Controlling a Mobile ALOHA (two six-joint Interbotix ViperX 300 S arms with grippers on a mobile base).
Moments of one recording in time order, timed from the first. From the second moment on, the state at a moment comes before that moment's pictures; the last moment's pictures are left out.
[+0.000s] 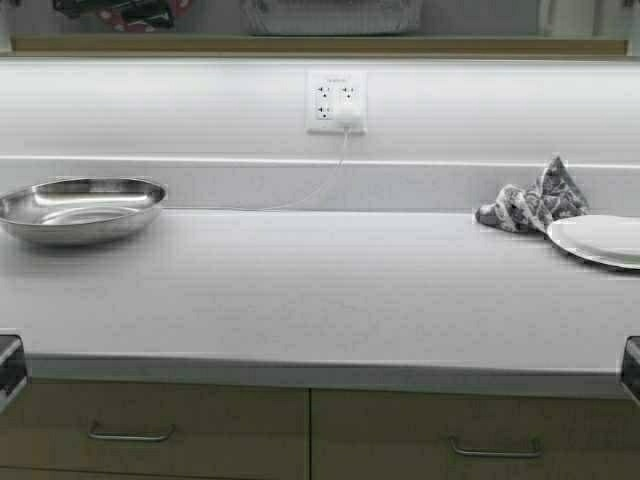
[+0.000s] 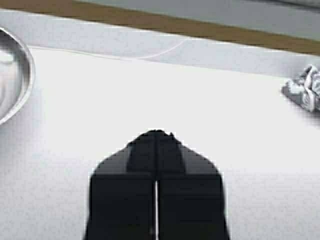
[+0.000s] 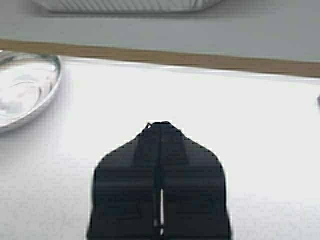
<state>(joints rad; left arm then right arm) -0.28 -0.14 0.62 0.16 -0.15 -0.42 0.35 -0.19 0.54 -0.04 -0.03 0.21</state>
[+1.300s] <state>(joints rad) 0.14 -0.45 0.63 0.27 0.14 -0.33 -0.13 -0.56 0.65 -0.11 0.05 0.21</state>
